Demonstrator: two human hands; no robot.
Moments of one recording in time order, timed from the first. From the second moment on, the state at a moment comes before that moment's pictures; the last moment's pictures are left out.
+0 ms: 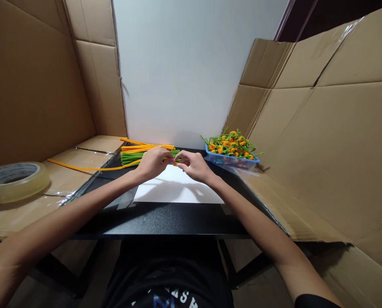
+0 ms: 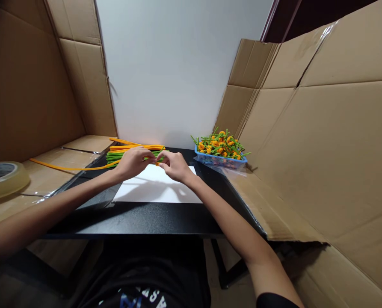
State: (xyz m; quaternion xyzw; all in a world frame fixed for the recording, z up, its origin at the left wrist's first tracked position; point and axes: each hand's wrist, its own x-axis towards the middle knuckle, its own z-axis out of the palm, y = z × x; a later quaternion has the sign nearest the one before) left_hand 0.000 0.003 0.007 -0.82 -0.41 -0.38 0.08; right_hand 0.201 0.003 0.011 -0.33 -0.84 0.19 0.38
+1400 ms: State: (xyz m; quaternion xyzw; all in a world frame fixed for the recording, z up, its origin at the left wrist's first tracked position) left_hand -0.034 0.027 0.026 -0.89 -0.29 -0.30 -0.20; right_hand 0.209 0.016 0.007 -0.24 -0.79 0.47 0.33
